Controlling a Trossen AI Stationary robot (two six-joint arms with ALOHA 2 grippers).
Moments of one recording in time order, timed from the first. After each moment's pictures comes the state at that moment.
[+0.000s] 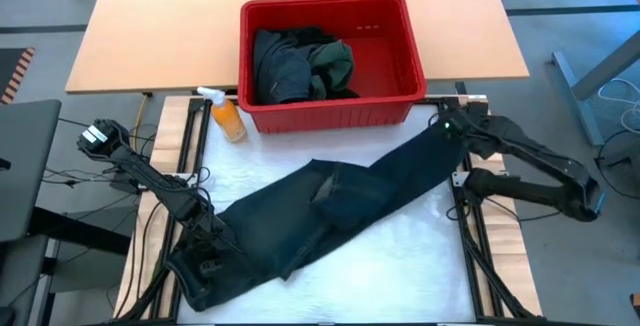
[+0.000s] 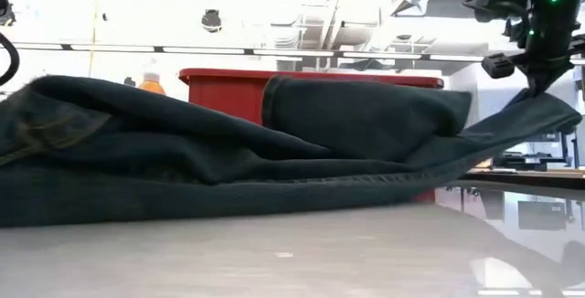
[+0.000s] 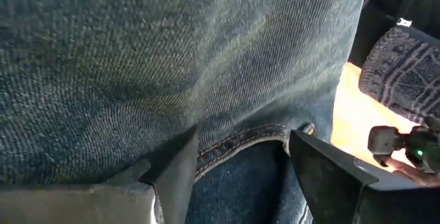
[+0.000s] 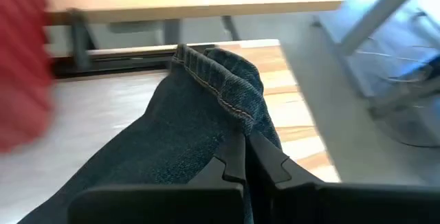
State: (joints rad) left arm -0.64 1.18 0.42 -0.21 0.64 -1.35; right arm -0.71 0.78 0.74 -1.20 0.86 0.88
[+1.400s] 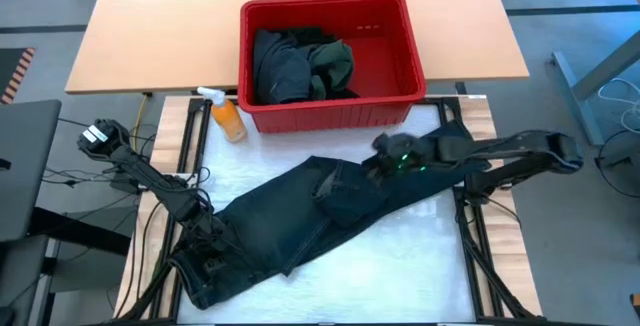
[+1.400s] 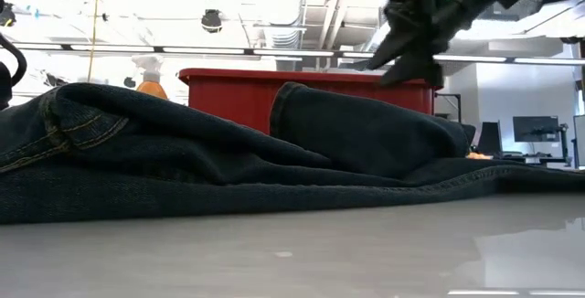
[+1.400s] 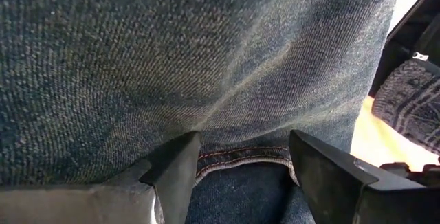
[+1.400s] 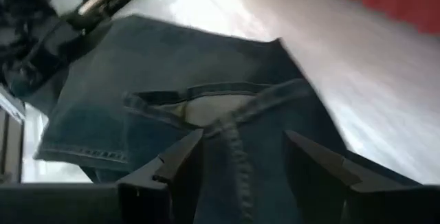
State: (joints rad) left arm -0.64 1.18 0.42 -0.25 0.50 -1.38; right arm -0.06 1.20 0.77 -0.19 0.05 0.57
